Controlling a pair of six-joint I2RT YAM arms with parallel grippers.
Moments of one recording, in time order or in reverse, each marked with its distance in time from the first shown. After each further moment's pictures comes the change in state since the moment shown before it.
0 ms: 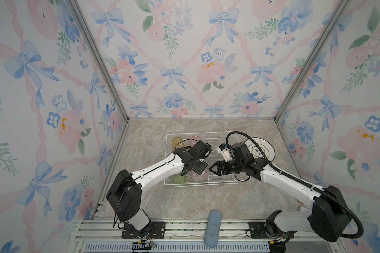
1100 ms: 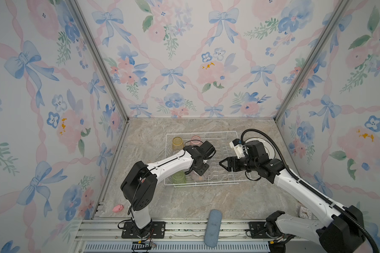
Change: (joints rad) left arm 0.008 0.159 0.078 -0.077 0.005 0.000; right arm -0.117 -0.163 -0.011 -0.074 0.023 -0.023
